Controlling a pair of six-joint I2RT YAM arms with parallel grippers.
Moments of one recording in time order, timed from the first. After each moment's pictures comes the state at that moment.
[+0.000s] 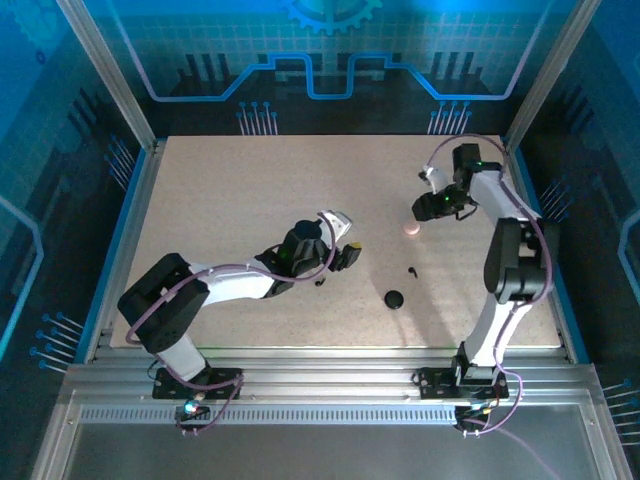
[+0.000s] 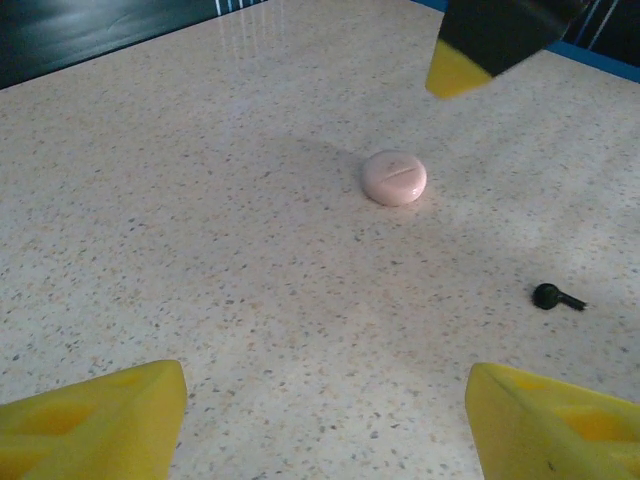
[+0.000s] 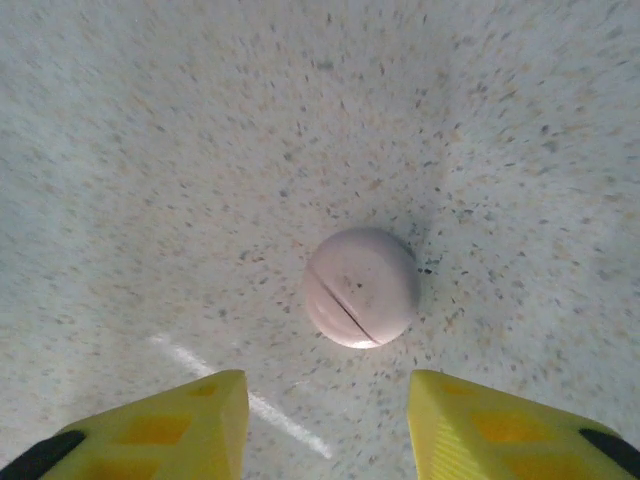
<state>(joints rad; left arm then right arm) -0.76 1.64 0.81 0.43 -0.03 -0.05 -0.05 1.84 1.46 -0.88 -0.40 -0.34</state>
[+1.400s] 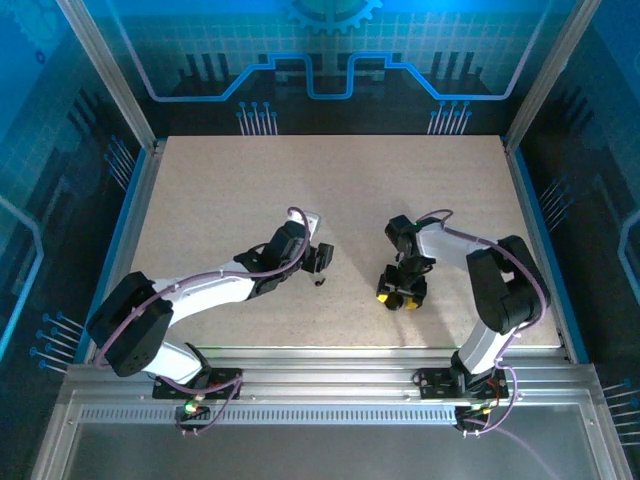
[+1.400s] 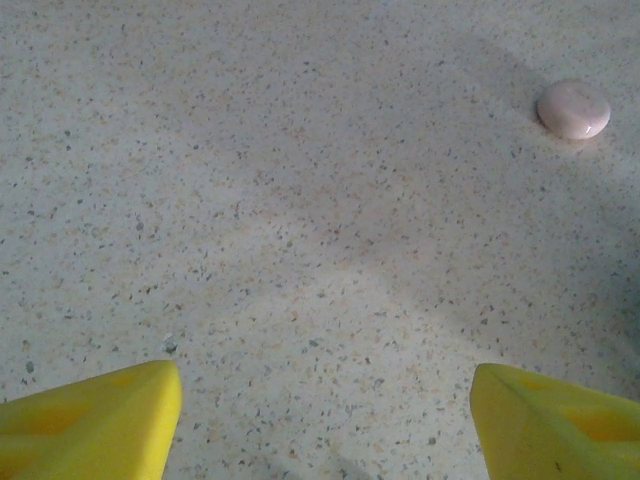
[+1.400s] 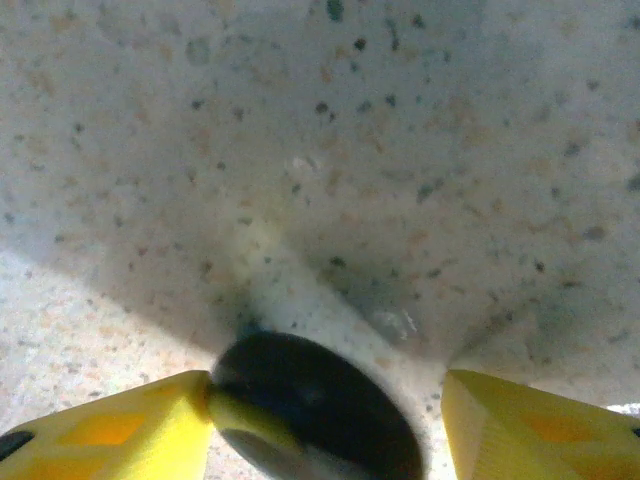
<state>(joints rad) -0.72 1.46 0.78 0.03 -0.22 -0.33 0.40 1.71 0.96 -0.98 -0.26 0.67</state>
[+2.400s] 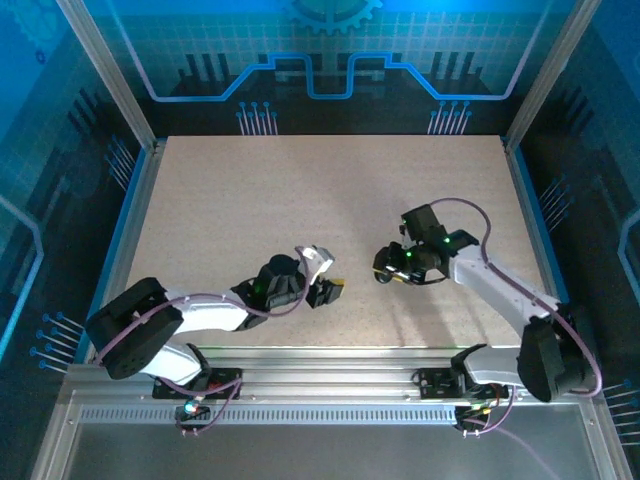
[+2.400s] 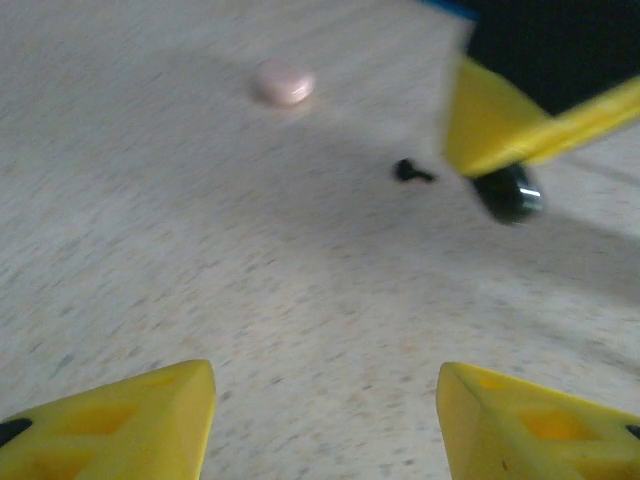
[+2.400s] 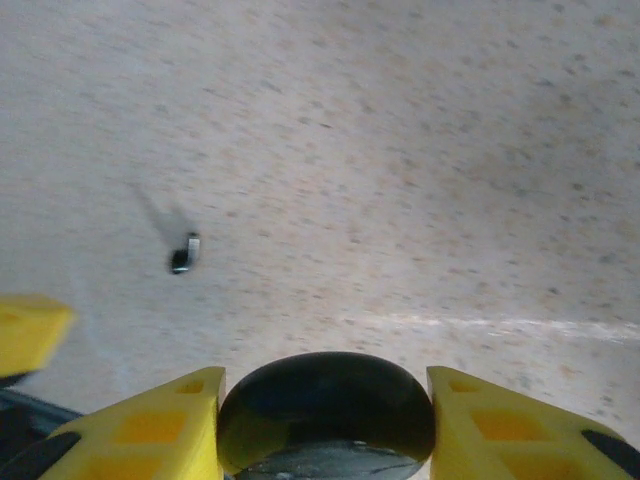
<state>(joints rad) -0.81 1.45 0.44 0.65 0.16 -0.10 0.42 1.26 0.86 -0.68 -0.31 0.78</state>
